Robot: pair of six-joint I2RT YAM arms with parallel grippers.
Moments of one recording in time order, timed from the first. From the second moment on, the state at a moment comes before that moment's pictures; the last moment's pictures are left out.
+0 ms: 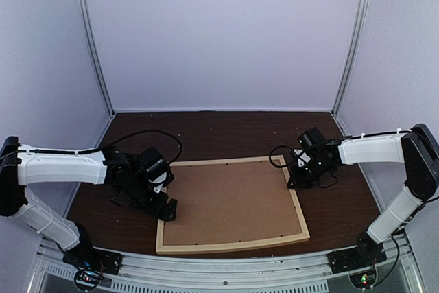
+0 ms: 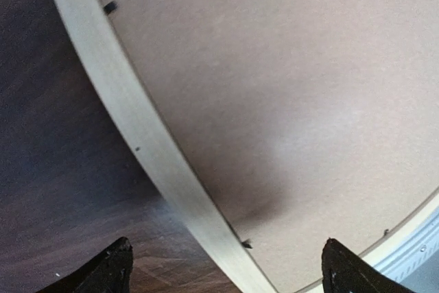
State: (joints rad) left arm -0.91 1.40 0.84 -0.77 0.03 -0.53; right arm 0.48 1.58 0.83 -0.44 -0.16 0.46
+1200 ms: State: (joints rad) left arm -0.81 1.47 0.98 -0.79 -0.09 -0.43; right arm 0.48 1.58 0.86 -0.48 -0.15 0.45
